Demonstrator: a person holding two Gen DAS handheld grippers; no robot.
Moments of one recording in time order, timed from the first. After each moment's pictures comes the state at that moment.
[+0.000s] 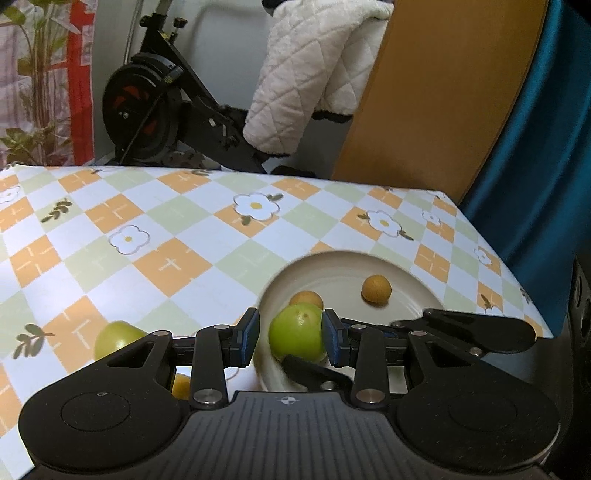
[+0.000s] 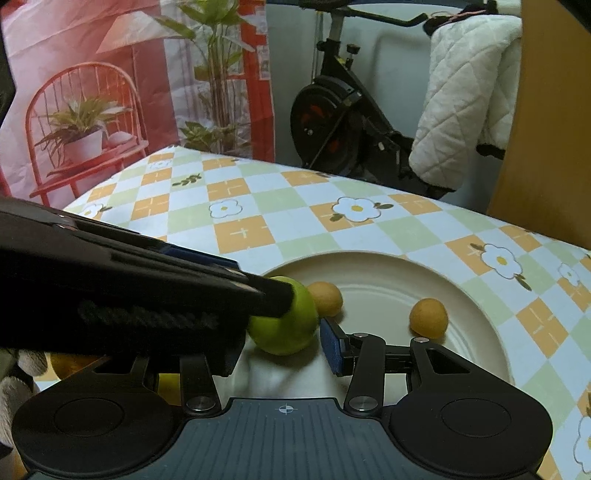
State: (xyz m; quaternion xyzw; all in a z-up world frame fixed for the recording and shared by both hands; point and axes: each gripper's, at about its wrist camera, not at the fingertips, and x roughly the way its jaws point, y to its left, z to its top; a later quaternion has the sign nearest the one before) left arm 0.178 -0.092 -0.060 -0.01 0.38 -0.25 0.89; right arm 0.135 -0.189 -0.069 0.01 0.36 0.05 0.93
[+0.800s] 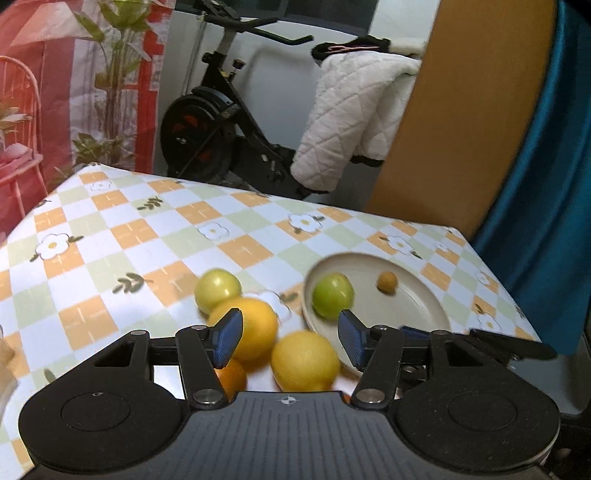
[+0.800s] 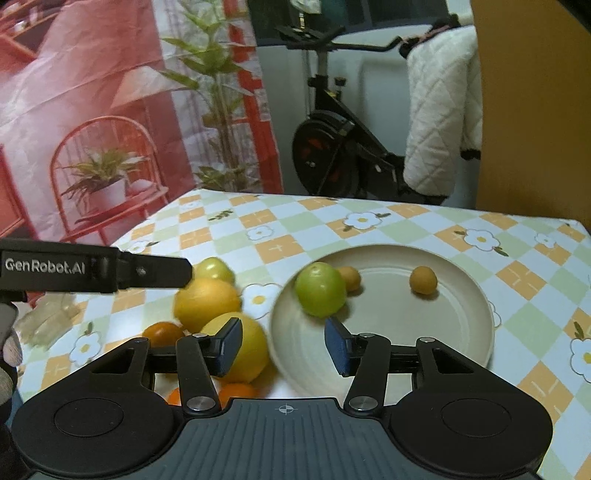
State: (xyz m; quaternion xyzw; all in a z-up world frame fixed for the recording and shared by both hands) left arm 0.081 -0.039 -0.028 -0.04 0.34 -0.19 0.92; right arm 0.038 -0.172 -0.041 0.05 0.30 0.07 0.95
